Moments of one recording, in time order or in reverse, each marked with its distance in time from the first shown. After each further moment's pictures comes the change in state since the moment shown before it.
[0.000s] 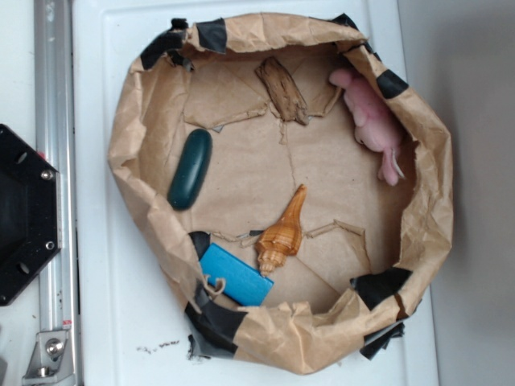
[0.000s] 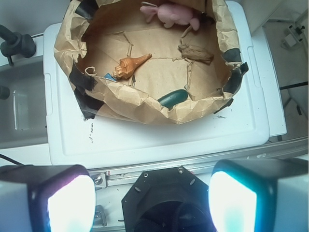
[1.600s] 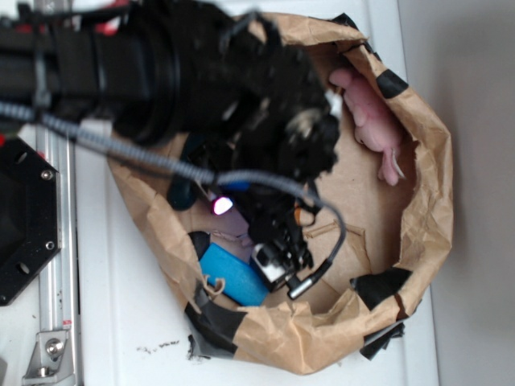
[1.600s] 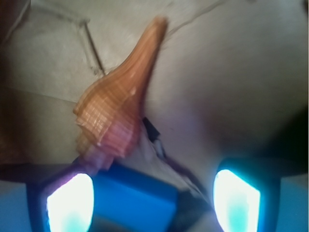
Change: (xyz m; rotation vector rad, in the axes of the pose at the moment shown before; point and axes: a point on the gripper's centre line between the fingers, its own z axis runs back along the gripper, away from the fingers) arm 0.094 -0.023 -0.214 -0.219 0.293 0.476
